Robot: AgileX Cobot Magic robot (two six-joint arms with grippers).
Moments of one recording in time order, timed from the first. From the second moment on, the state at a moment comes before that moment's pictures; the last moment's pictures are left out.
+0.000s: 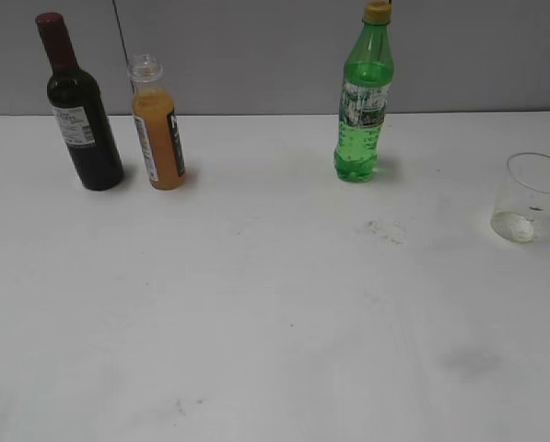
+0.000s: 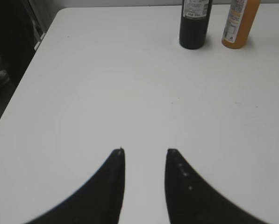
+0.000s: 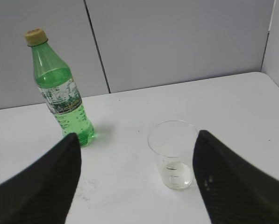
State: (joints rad) left arm 0.01 0.00 -0.49 -0.02 1.09 0.08; right arm 0.07 0.66 -0.34 0.13 -0.03 -0.03
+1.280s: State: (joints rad) left arm 0.01 0.00 -0.49 -0.02 1.09 0.08; right arm 0.07 1.34 -0.21 0.02 -1.07 -0.02
